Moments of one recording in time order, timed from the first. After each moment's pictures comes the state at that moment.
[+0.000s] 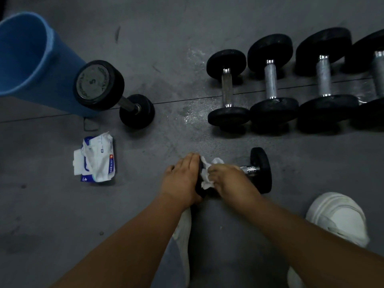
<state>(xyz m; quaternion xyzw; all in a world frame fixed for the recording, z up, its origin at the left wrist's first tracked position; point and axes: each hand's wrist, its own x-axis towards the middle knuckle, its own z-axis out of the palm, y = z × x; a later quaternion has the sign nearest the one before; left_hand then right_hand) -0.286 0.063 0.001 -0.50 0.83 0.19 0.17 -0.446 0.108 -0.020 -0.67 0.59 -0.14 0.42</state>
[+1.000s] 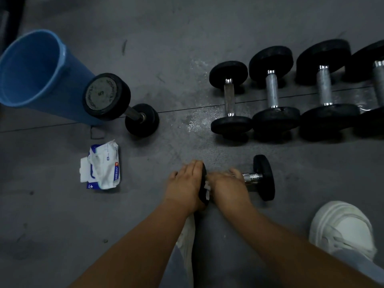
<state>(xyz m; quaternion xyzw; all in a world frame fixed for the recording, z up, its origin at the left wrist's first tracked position) -0.288 0.057 0.005 -0.50 0.83 0.20 0.18 -0.417 0.104 -0.022 -0.68 0.68 -0.01 0.28</state>
